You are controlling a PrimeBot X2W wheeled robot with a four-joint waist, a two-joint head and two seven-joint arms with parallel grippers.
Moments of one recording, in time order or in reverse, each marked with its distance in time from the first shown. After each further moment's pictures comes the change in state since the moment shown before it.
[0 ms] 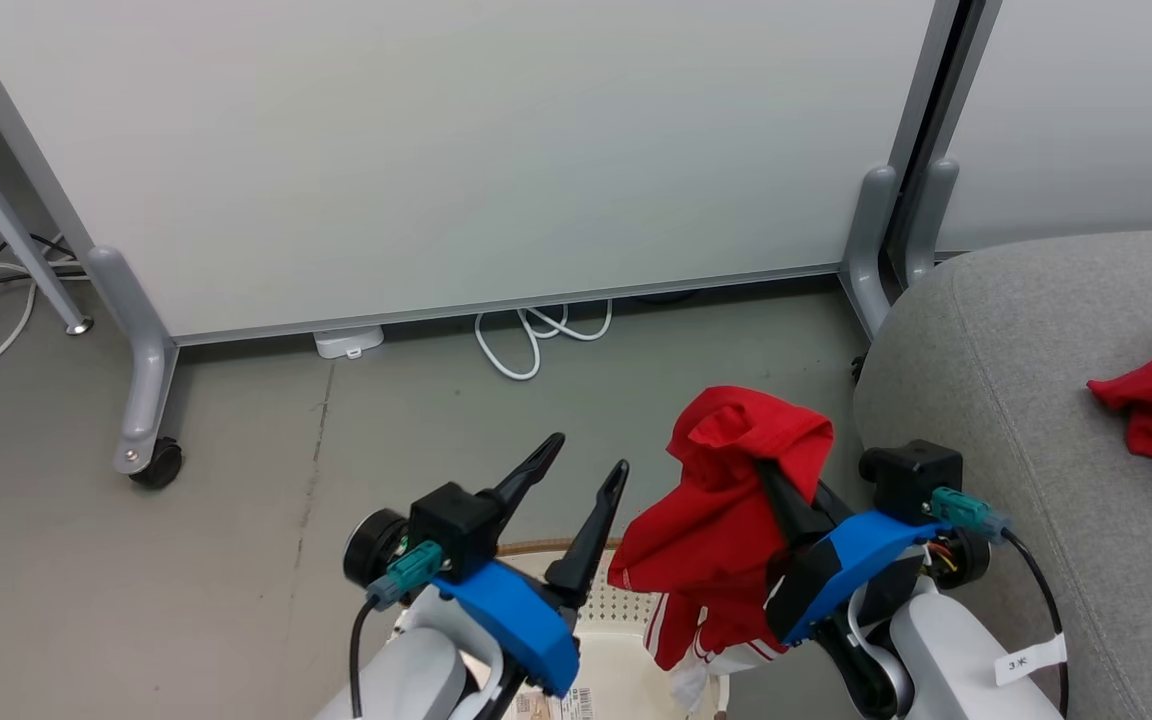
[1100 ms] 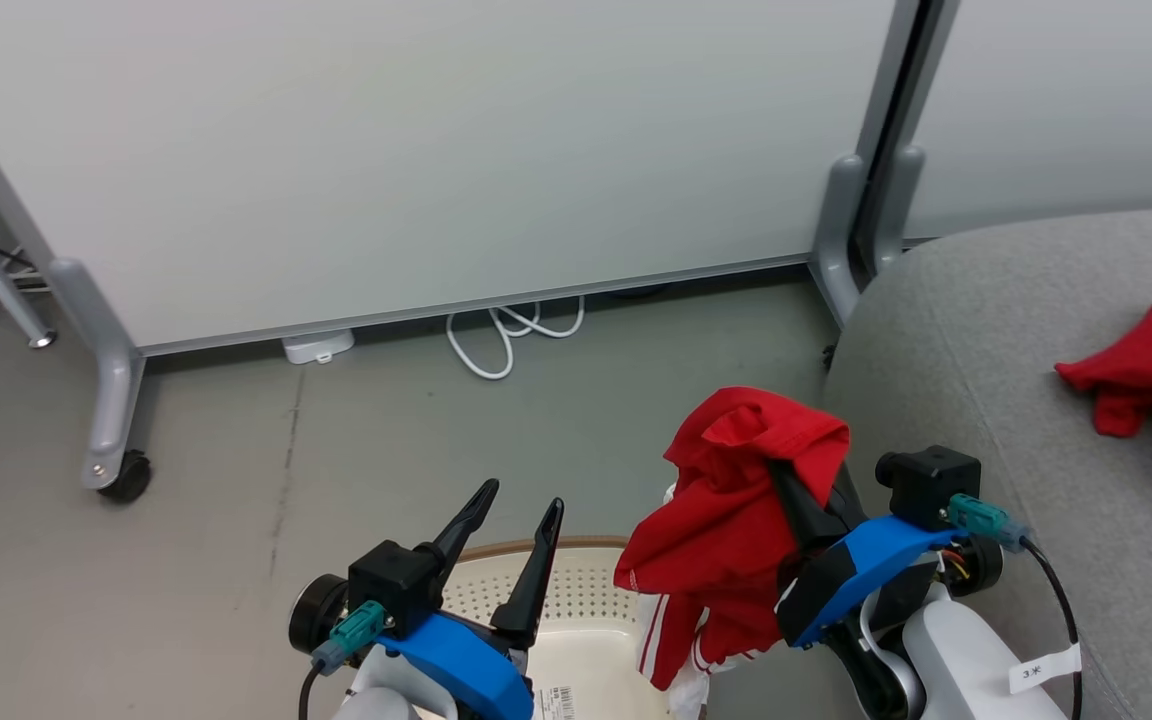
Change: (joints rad) left arm 0.167 0.004 0.176 -0.059 0.098 -0.001 0.000; right arm 0.036 0.000 -0.036 -0.045 -0.006 0.000 0.015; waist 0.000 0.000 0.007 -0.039
